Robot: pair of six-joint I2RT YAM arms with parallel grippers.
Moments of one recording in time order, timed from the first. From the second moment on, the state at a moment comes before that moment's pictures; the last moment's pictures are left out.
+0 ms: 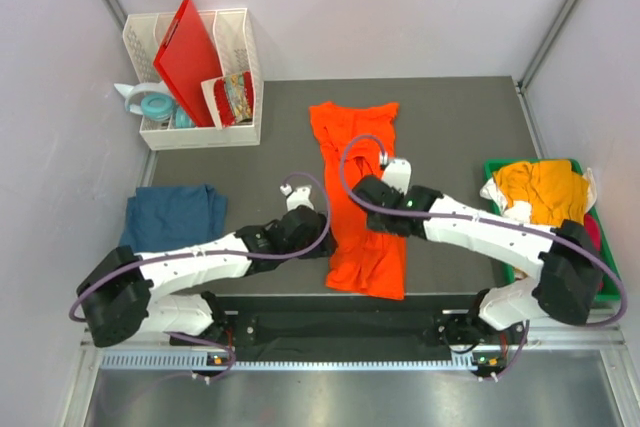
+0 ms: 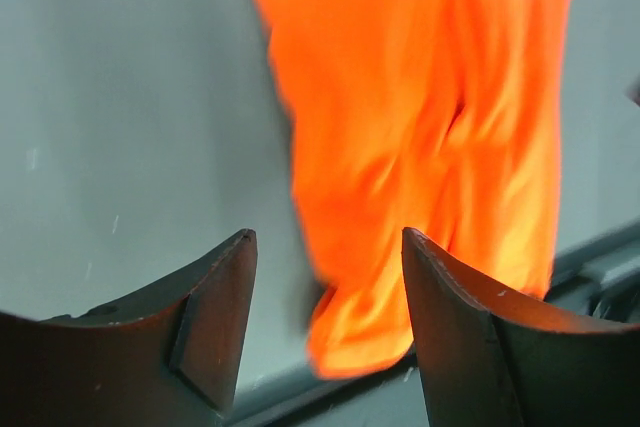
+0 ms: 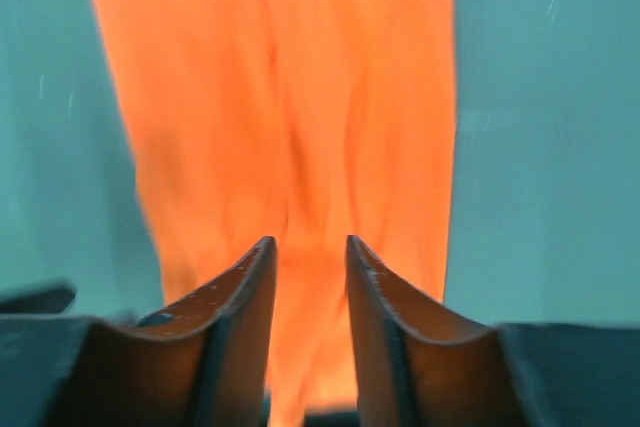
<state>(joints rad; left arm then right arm) -0.98 1.22 0.62 -0.21 -0.23 -0.91 0.99 1.39 1.04 -0.78 0.53 0.97</state>
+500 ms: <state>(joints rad) -0.77 1.84 1.14 -0.15 -0.11 -0.74 0.63 1.75 1.20 -0.55 0.38 0.64</state>
